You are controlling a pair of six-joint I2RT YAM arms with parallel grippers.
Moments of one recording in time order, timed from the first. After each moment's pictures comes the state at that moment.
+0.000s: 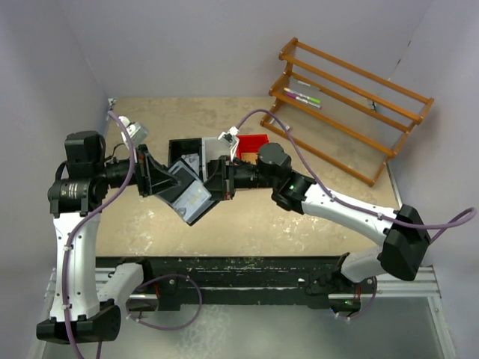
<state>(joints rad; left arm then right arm) 0.07 0.94 1.31 -1.00 1.20 0.11 0.93 1.42 1.10 0.30 -0.60 0.84</state>
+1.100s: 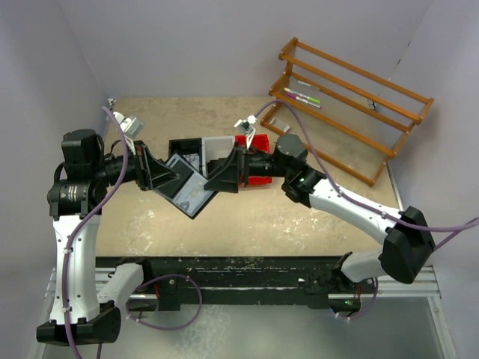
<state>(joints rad) 0.07 0.92 1.30 -0.92 1.08 -0.12 0.77 1.38 1.05 0.40 -0.75 0.86</state>
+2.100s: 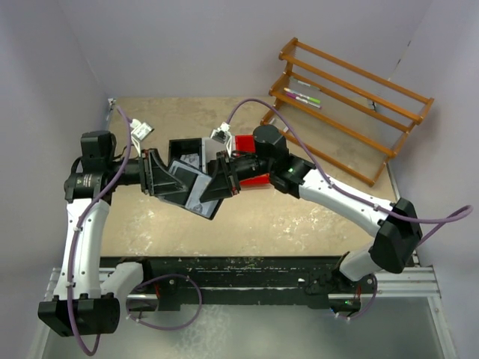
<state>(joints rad) 0.07 0.99 1.15 -0.83 1.43 -0.21 0.85 1.50 1.25 0.10 -0.92 0.65</state>
